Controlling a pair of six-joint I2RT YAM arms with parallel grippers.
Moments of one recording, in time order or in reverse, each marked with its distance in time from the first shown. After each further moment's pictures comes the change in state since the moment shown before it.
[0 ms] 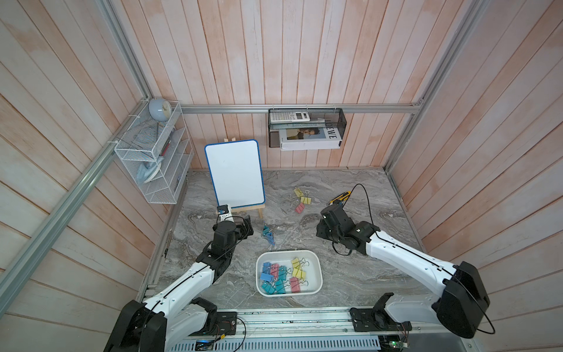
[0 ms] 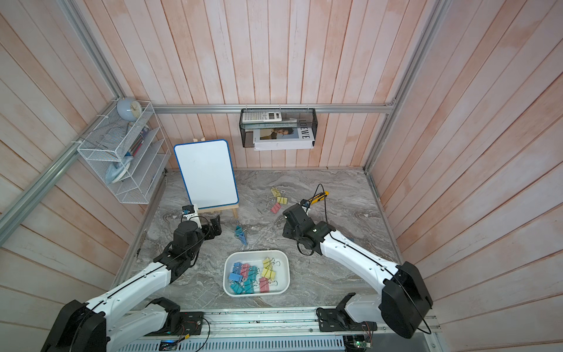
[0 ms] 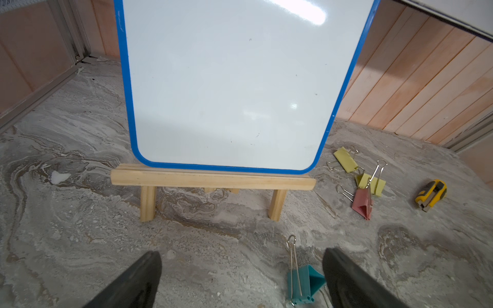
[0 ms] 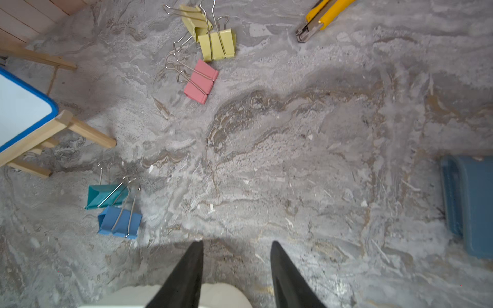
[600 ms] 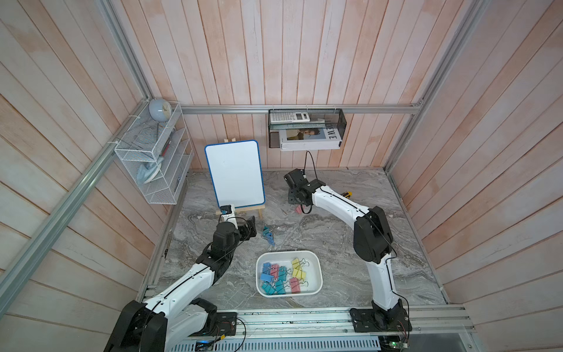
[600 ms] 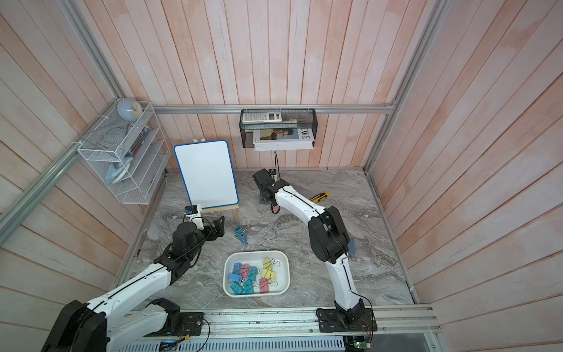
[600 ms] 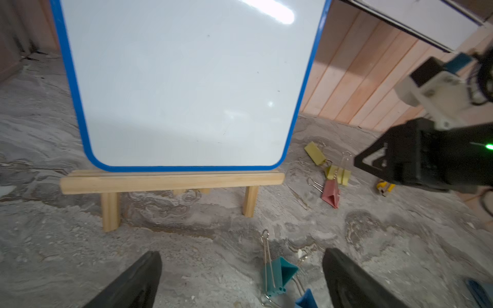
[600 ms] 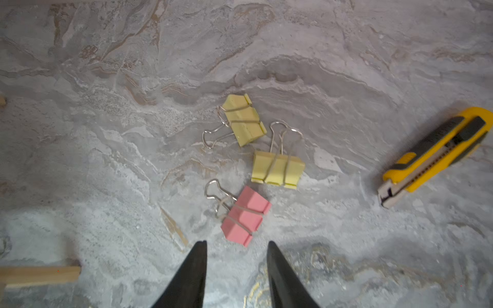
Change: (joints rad) left arm 0.000 0.000 -0.033 0.106 0.193 0.012; right arm -0.022 0.839 0.969 -0.247 0.134 -0.254
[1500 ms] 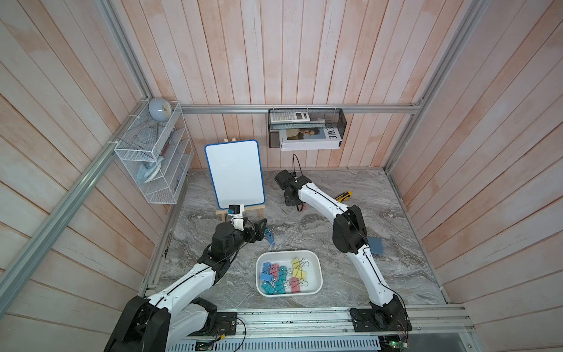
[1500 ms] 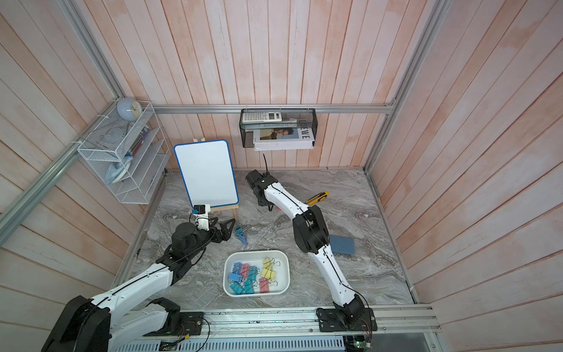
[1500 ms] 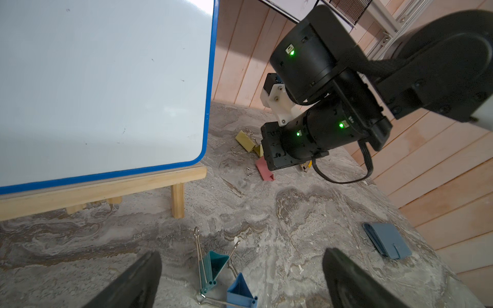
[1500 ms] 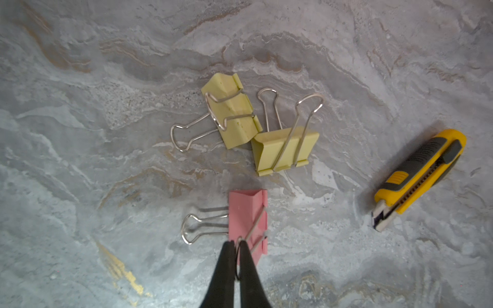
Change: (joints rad) left arm 0.000 0.026 -0.013 0.112 0.230 -0.002; right arm 0.007 0.254 0.335 -0.275 0.098 -0.060
